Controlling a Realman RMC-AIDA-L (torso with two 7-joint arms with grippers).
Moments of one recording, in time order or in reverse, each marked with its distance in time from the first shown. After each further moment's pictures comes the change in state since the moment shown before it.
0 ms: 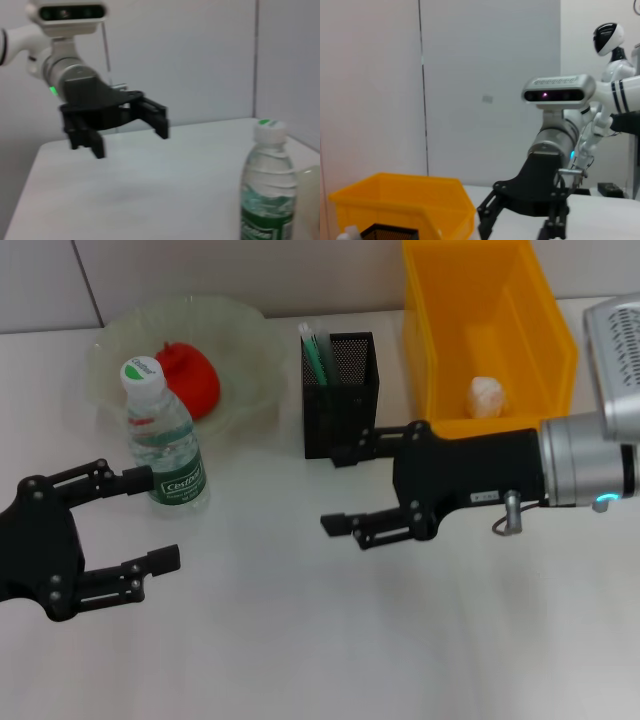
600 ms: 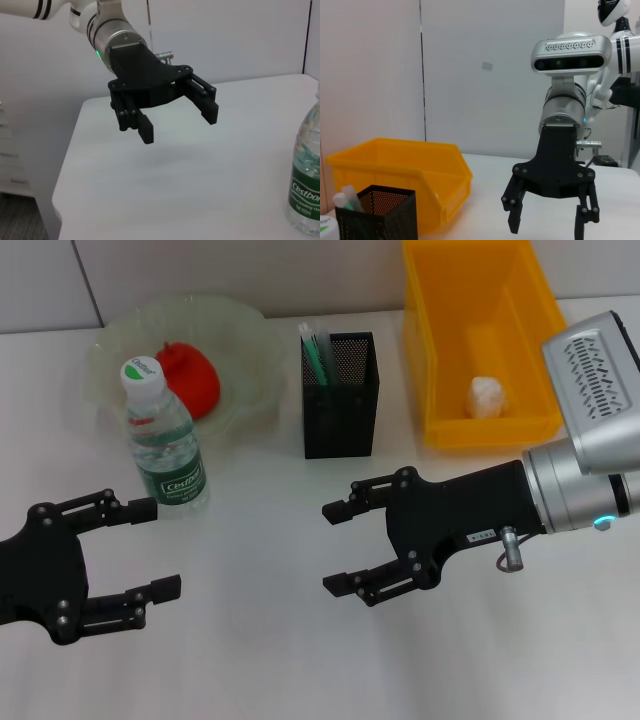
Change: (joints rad) left arm -0.006 -0.009 -0.030 -0.005 0.106 -0.002 0.013; right arm -0.004 0.001 -0.083 -0.094 -0.109 -0.049 0.103
